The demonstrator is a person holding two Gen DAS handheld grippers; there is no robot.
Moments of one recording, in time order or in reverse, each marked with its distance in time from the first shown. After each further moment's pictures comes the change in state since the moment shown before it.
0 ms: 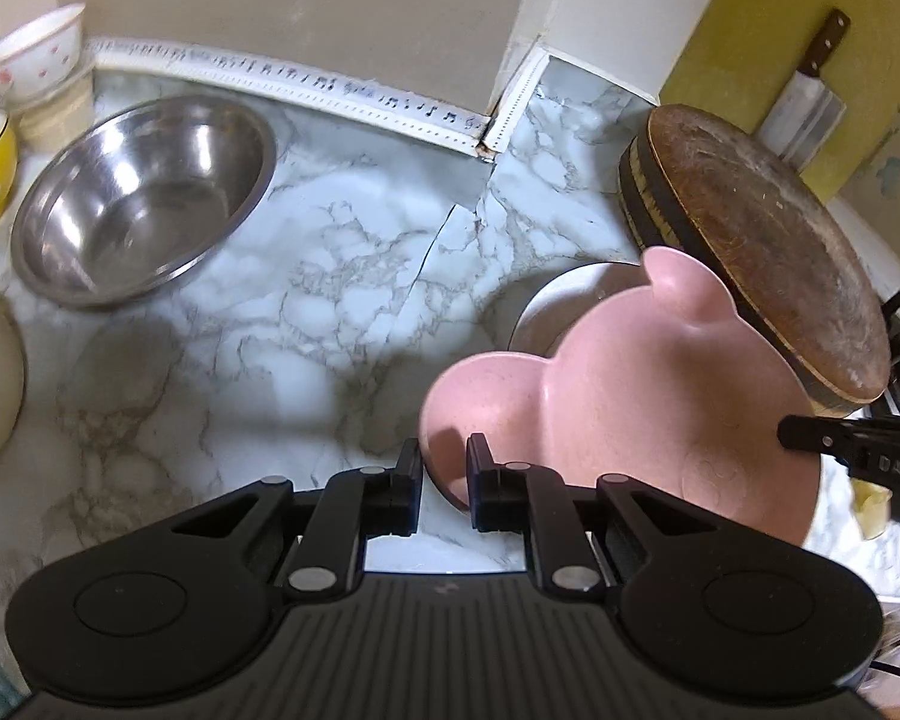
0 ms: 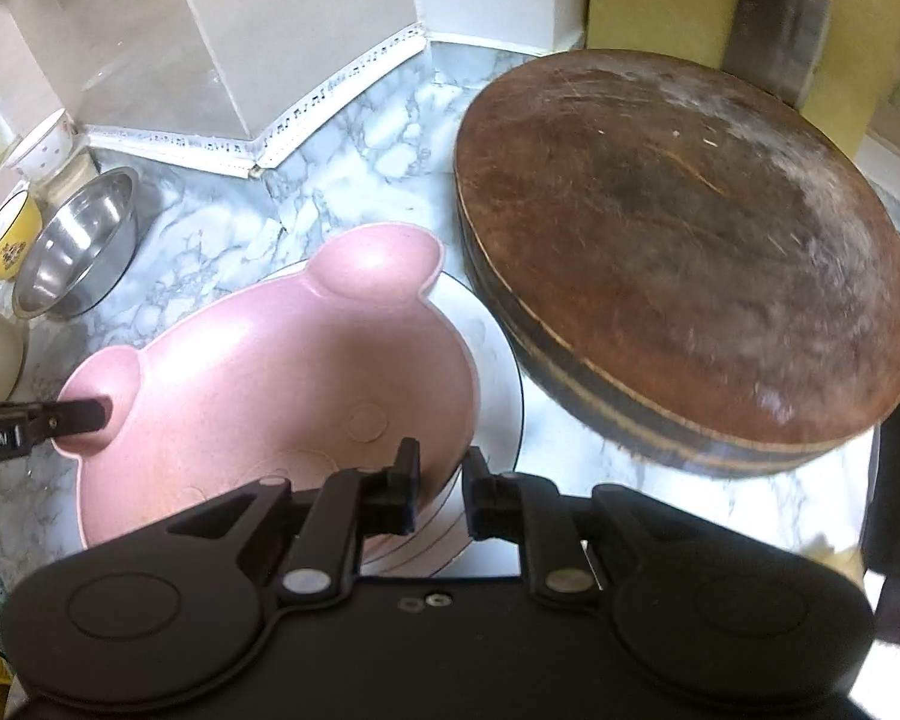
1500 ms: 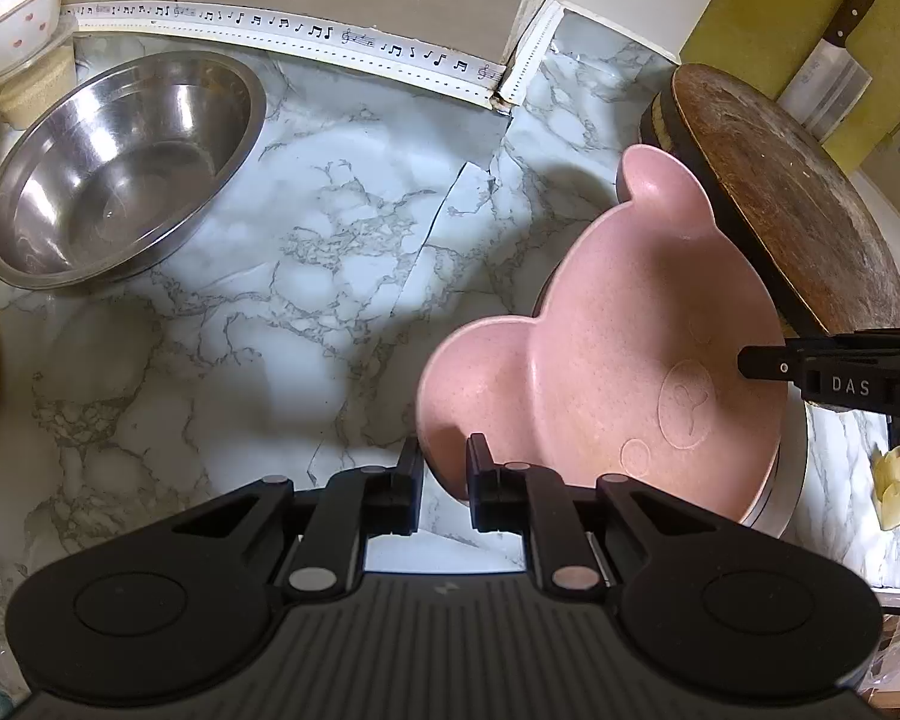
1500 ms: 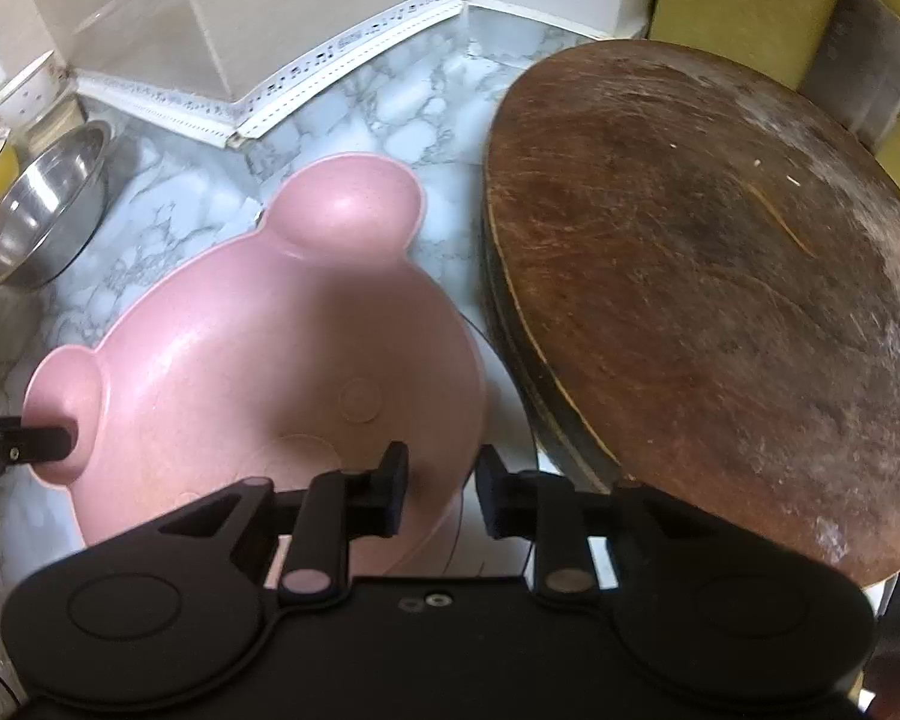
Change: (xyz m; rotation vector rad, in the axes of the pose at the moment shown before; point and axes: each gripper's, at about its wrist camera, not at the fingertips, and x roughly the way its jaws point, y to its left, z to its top) left arm 0.026 0.006 0.003 -0.016 0.086 0.005; right arm 0.059 0.000 0.039 -0.138 0.077 -0.005
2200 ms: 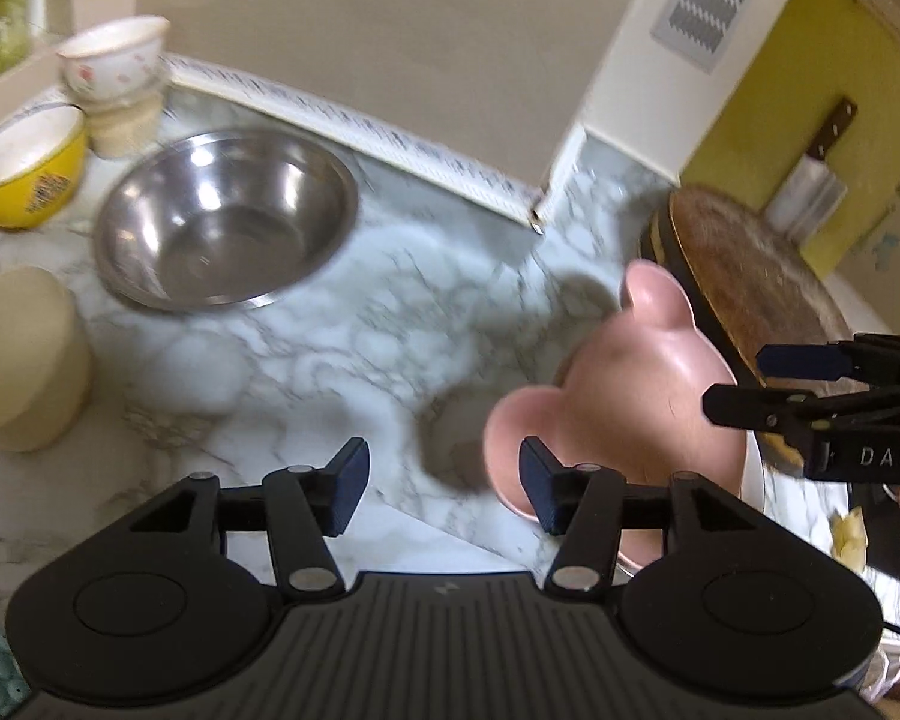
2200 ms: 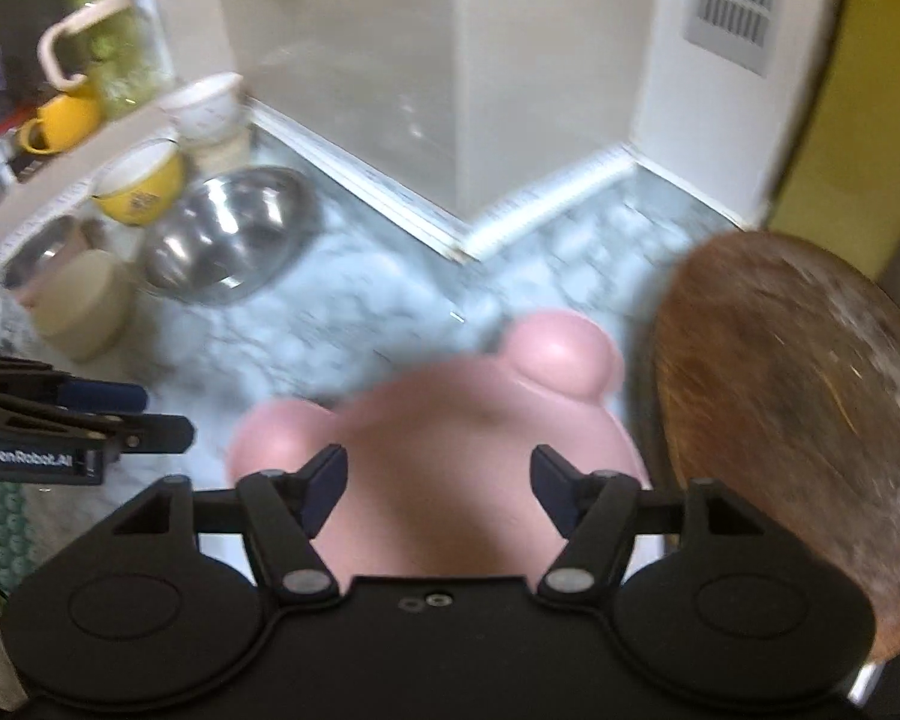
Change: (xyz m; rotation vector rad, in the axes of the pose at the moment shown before) left arm -0.072 0.036 -0.021 -0.098 -0.209 -0.021; right arm -0.076 0.078 0.012 -0.227 -0.177 0.132
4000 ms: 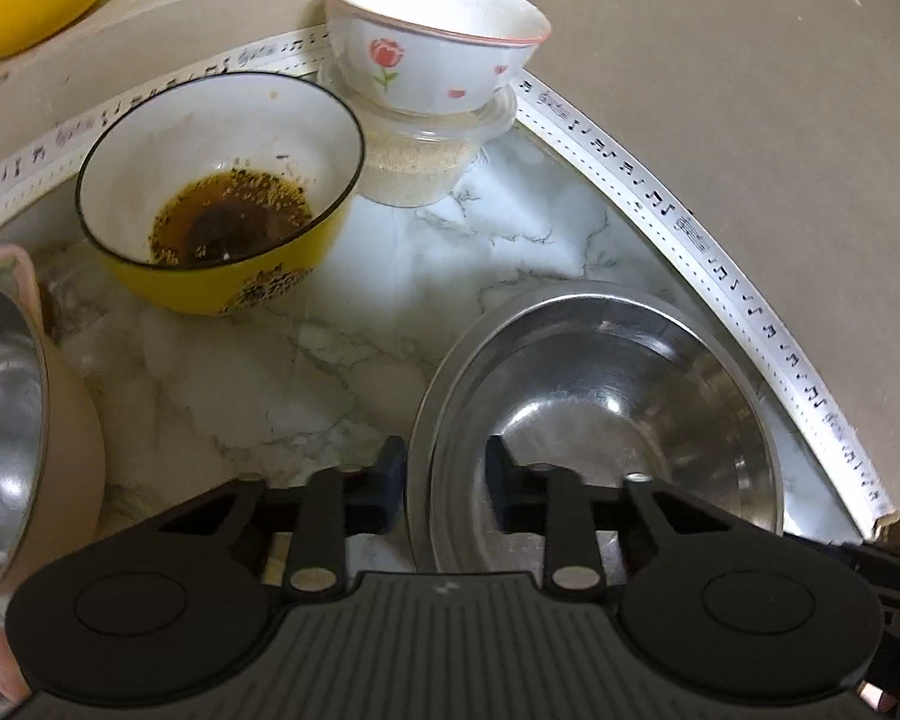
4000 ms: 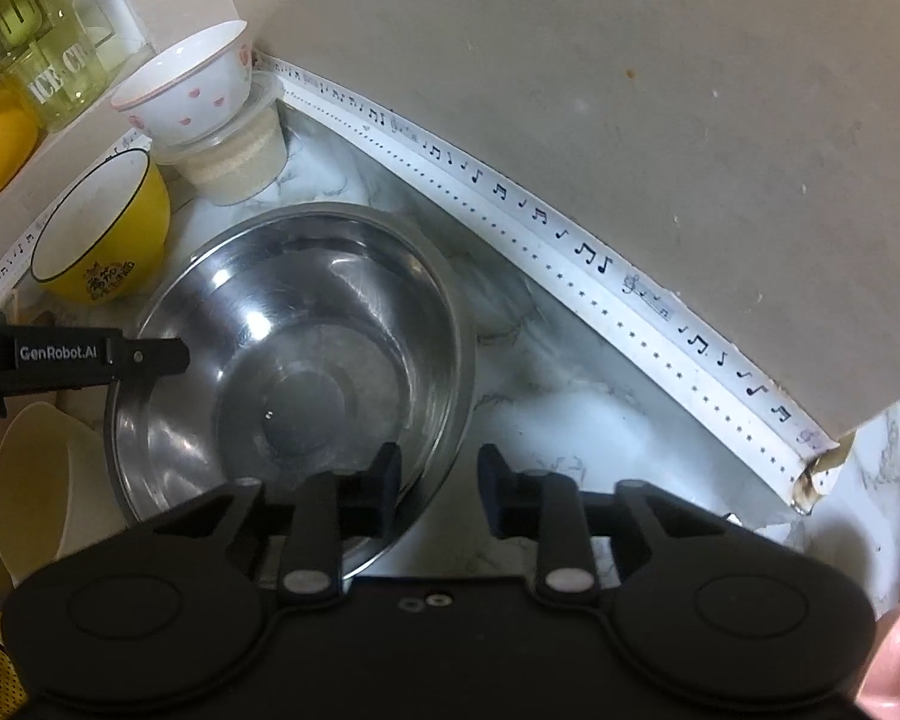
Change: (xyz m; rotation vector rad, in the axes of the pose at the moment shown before) left arm 0.106 0.195 0.127 -0.359 0.033 0.237; right arm 0.200 0.098 0.139 0.068 0.153 0.081
